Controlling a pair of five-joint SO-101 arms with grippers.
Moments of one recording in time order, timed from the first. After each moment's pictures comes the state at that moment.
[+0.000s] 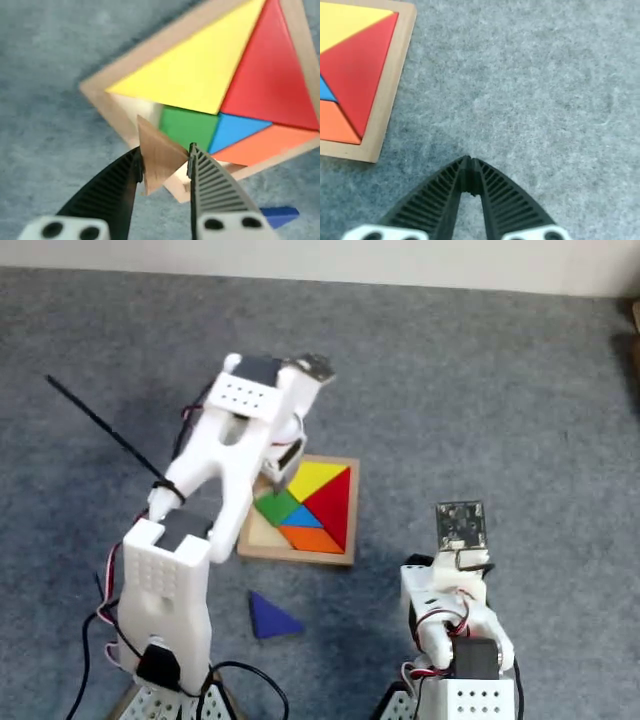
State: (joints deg) left arm 12.2 31.6 -22.1 93.8 -12.4; right arm -6.2 -103.6 96.0 62.8 6.4
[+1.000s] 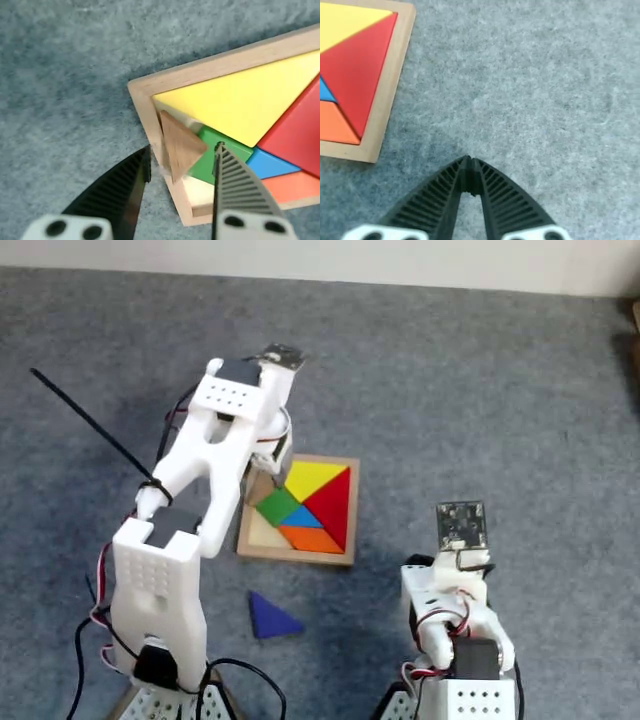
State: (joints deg) left arm 8.1 31.6 -18.8 86.7 -0.6; right arm -6.1 -103.6 96.0 62.8 6.4
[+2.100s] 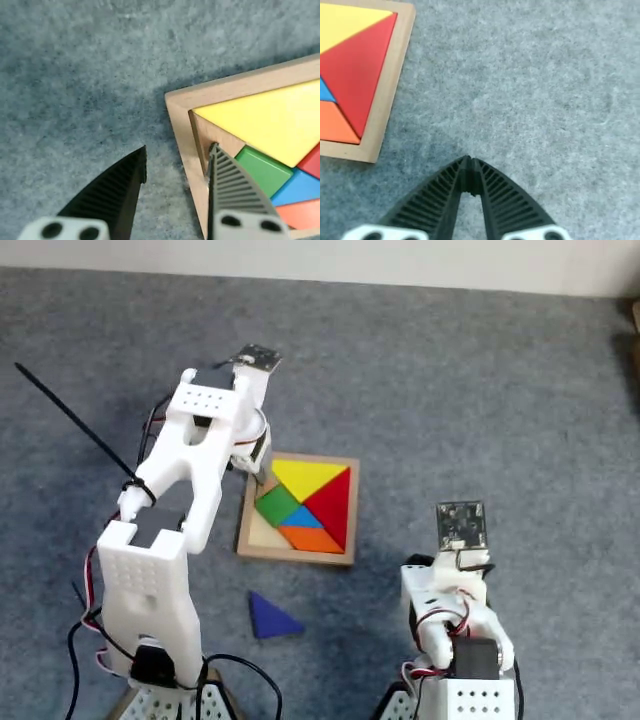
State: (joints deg) left arm 3.0 30.5 -11.2 77.3 -4.6; right arm -6.1 -103.6 96.0 62.8 6.4
